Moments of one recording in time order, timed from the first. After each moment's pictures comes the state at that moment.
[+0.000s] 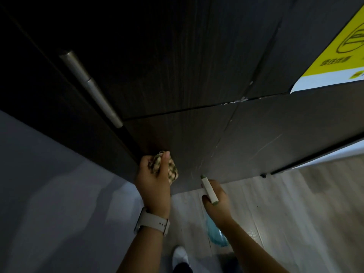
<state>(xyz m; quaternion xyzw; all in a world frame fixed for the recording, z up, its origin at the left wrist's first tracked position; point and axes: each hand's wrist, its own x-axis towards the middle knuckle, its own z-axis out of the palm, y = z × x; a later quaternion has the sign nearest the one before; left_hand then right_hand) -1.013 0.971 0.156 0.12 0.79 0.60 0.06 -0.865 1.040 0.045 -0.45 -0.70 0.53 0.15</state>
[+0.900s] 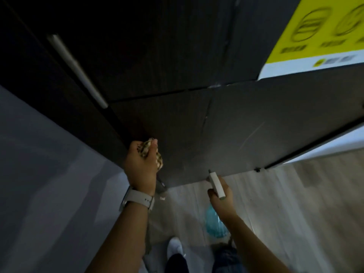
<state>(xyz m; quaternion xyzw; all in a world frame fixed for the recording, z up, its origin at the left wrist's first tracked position) -1.007 0.971 0.178 0.12 0.85 0.51 0.08 -0.806 1.053 0.045 -0.50 -0.65 0.56 0.15</state>
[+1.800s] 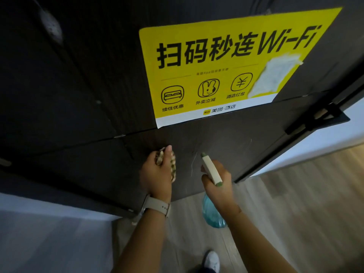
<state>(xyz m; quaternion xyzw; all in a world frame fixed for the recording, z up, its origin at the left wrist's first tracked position) -0.886 1.134 0.209 0.14 0.82 0.54 0.07 -0.749 1.202 0.183 -0.43 -0.69 0.49 0.31</state>
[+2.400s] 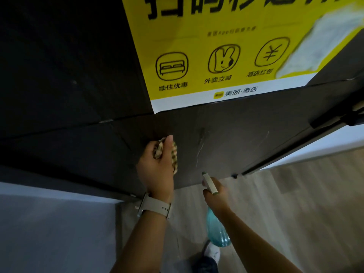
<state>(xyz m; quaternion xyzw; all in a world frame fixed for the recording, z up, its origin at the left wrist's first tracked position) -0.884 1.140 0.185 0.12 0.80 0.59 0.02 -0.731 1.198 0.042 -0.55 -0.61 0.56 0.10</state>
